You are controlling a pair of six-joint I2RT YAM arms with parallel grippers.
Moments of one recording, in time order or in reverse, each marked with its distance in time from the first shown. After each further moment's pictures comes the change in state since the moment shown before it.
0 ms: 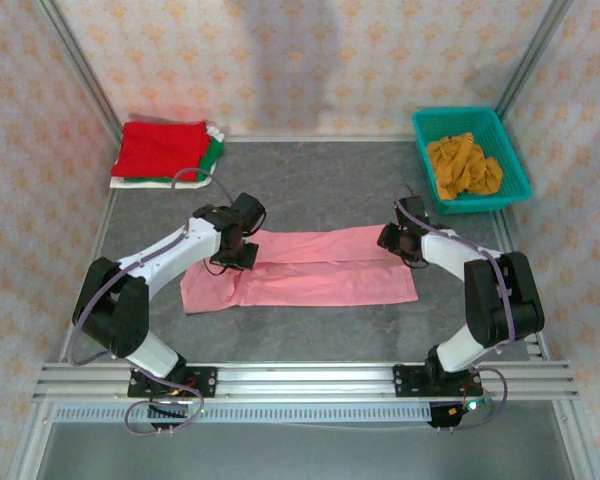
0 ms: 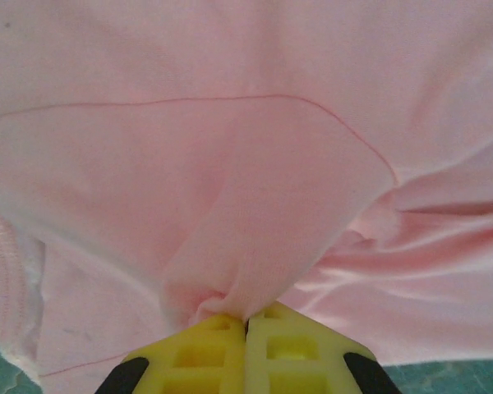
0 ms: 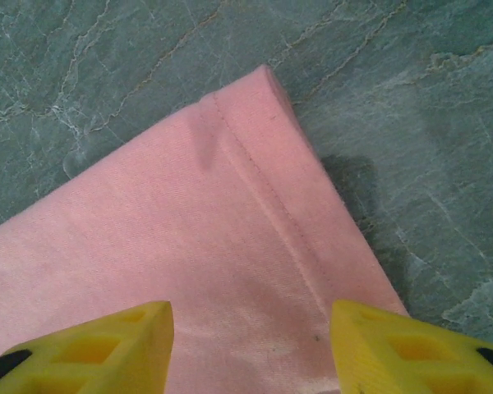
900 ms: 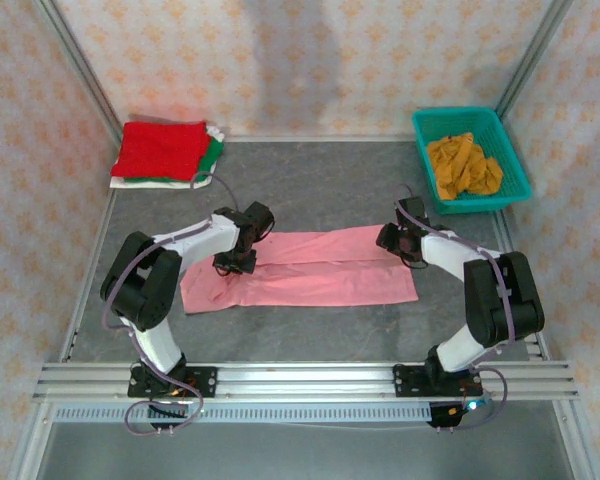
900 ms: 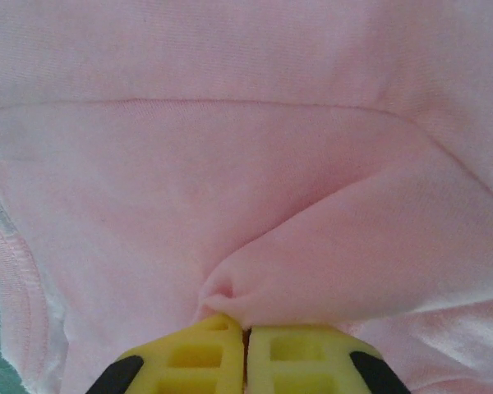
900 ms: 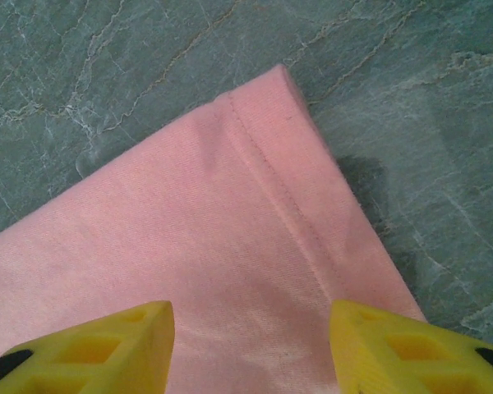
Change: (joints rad) left arm 0.000 0.209 0.001 0.039 -0.182 -0.038; right arm 0.000 0.000 -0.016 0.034 -0.018 0.001
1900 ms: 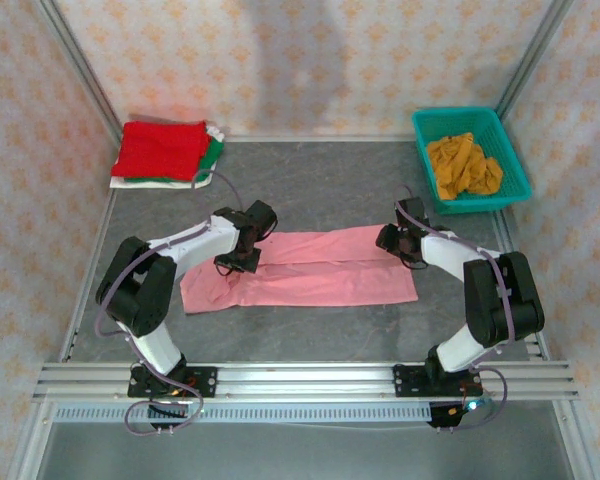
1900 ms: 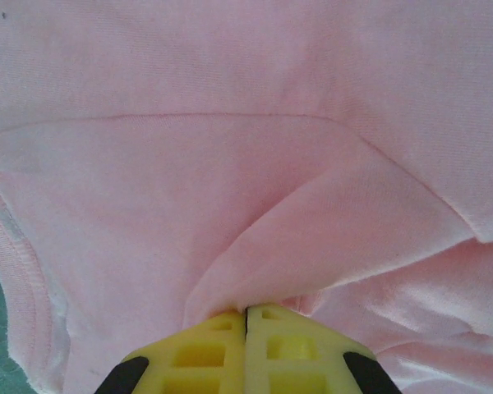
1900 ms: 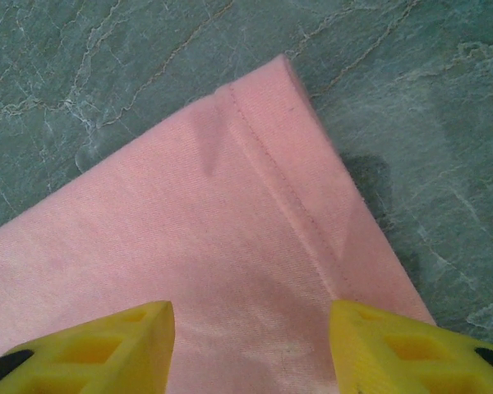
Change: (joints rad) left arm -0.028 -0.041 0.006 0.002 0.002 0.018; right arm 0.001 0.000 -0.004 0.005 -0.008 0.003
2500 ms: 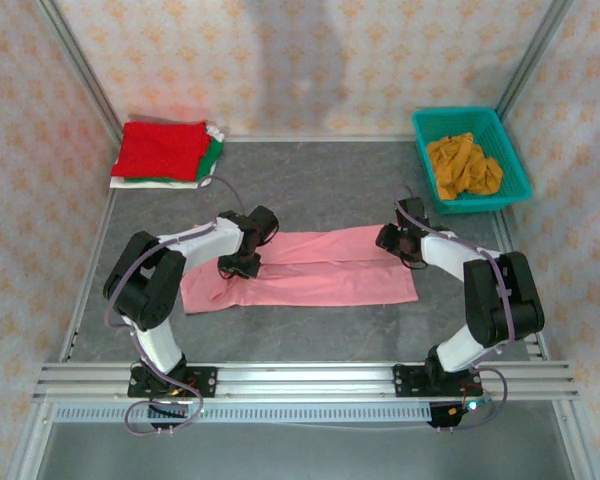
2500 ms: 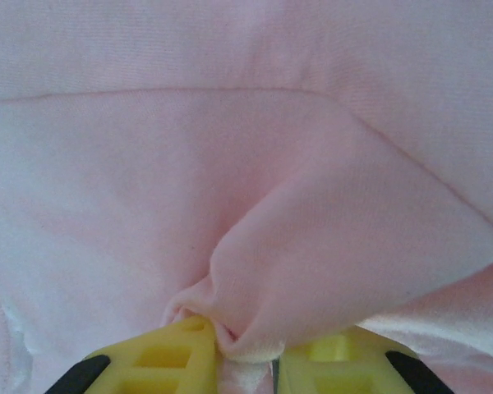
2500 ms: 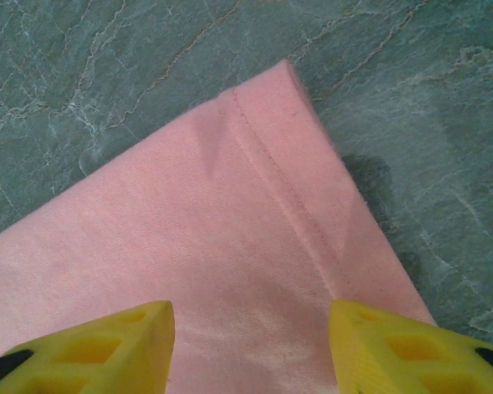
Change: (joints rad) left arm 0.000 0.047 -0.022 0.024 0.024 0.009; right arm 0.000 0.000 -0.002 0.008 0.000 0.000
